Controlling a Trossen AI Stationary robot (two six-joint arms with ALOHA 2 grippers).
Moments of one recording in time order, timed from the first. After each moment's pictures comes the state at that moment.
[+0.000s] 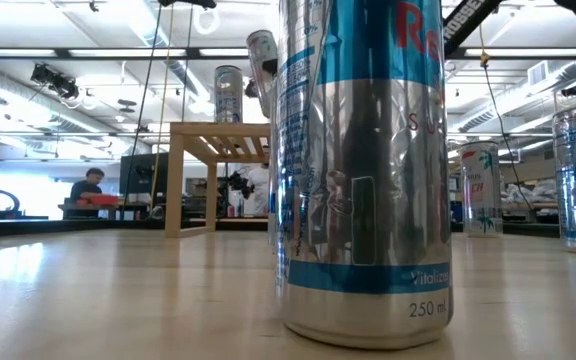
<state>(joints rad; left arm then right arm) 0.43 1.26 1.70 -0.97 0.16 -0.24 -0.49 1.82 1.10 0.97 -0.28 0.03</state>
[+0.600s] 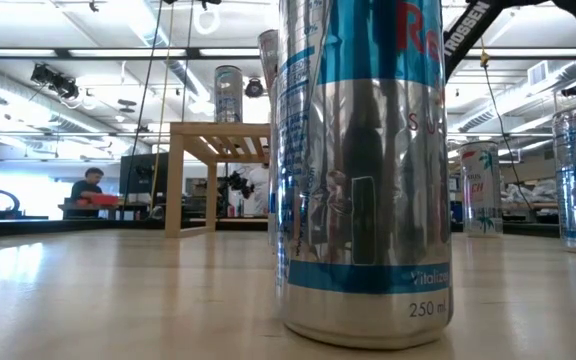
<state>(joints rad) 0.43 1.26 1.70 -0.92 0.16 -0.24 -0.56 1.82 1.03 1.12 -0.45 -0.03</state>
